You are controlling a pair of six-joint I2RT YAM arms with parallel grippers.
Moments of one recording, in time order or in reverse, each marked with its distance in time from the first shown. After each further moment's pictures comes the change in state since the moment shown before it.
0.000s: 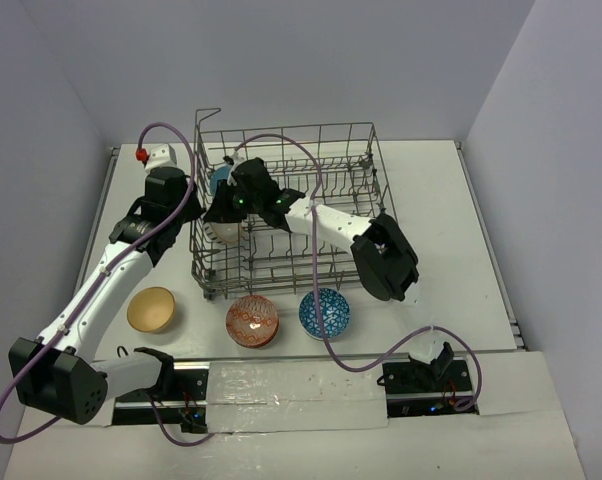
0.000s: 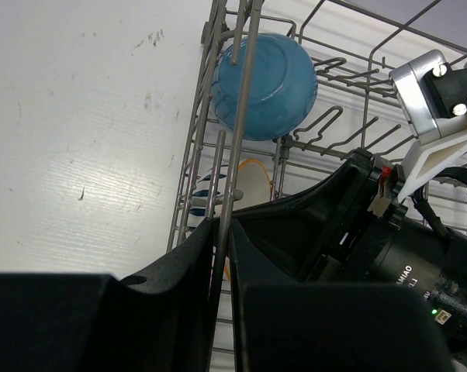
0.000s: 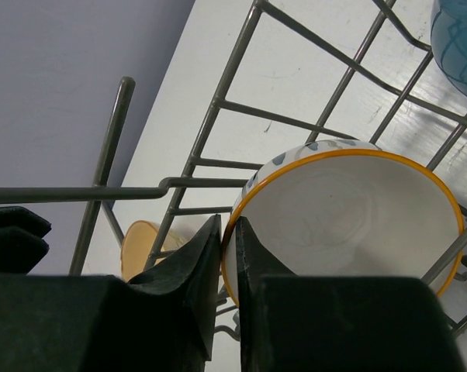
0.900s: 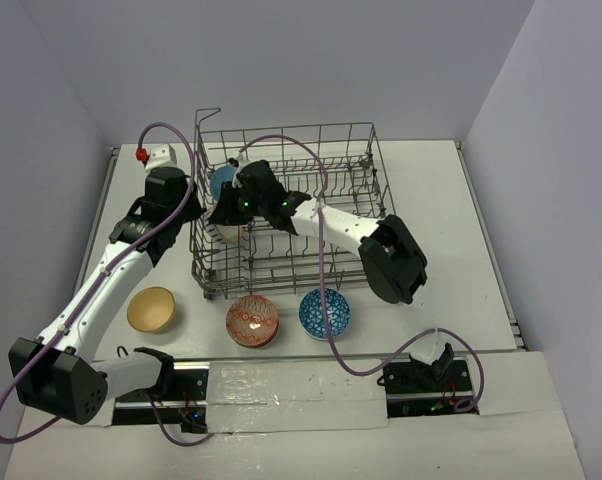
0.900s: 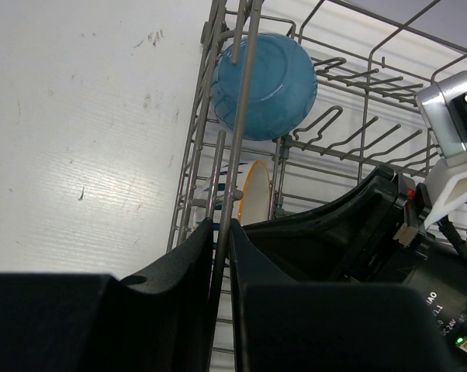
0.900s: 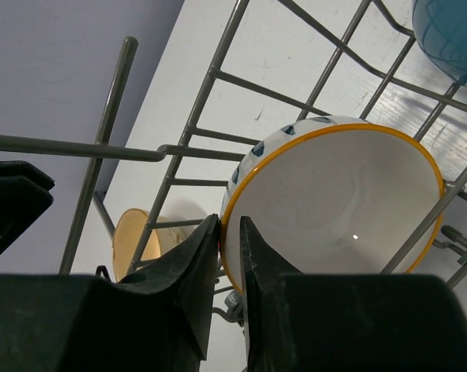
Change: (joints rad) left arm 0.000 0.000 0.000 0.000 0.000 0.000; right arm -0.008 -0.069 -0.092 0.010 0.021 -0.026
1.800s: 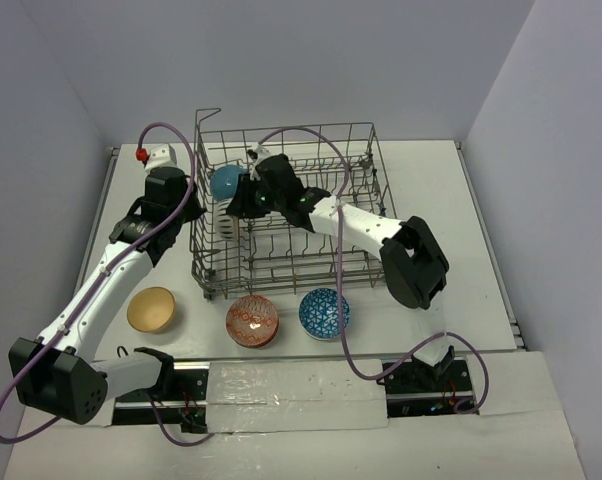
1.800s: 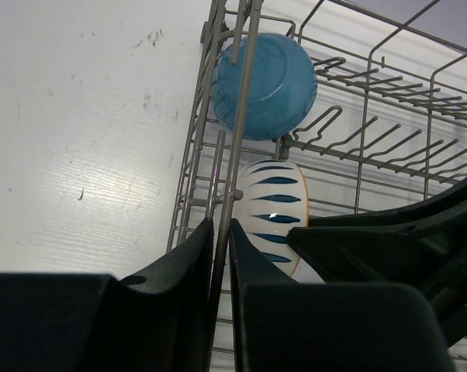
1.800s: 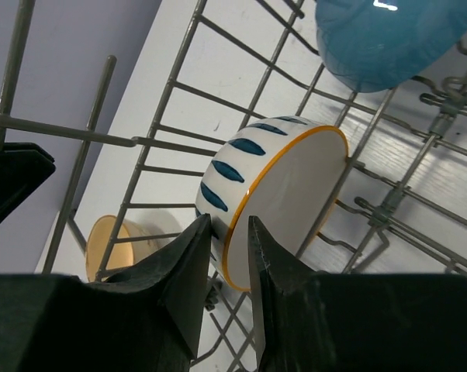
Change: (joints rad) left arm 0.000 0.000 0.000 0.000 0.001 0.000; right arm -0.046 -0.133 -0.117 -0.020 0.082 -0.066
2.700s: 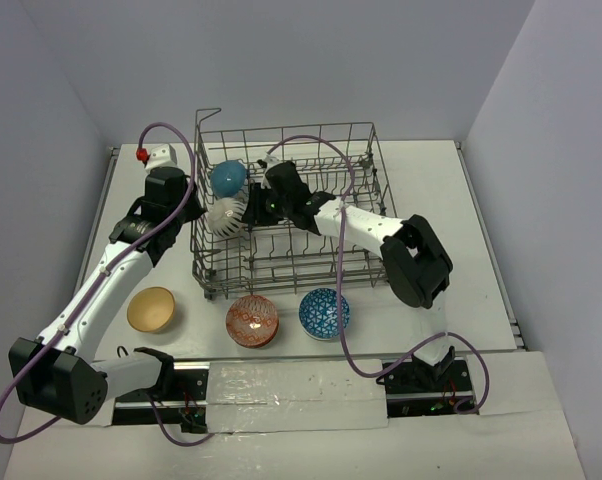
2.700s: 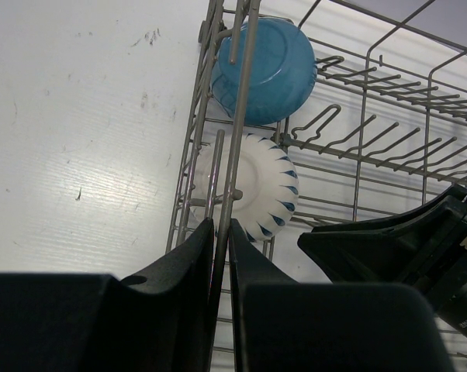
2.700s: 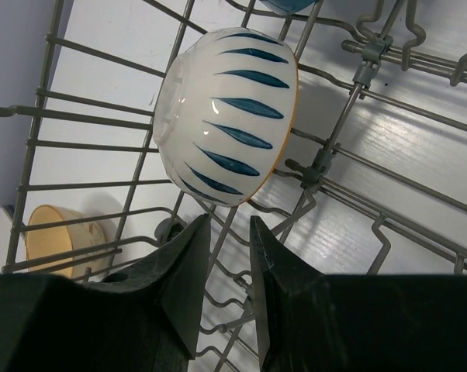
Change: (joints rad) left arm 0.000 0.000 0.000 0.001 0.007 0.000; right arm -0.034 -0.021 -0.095 -0.042 0.041 -0.049
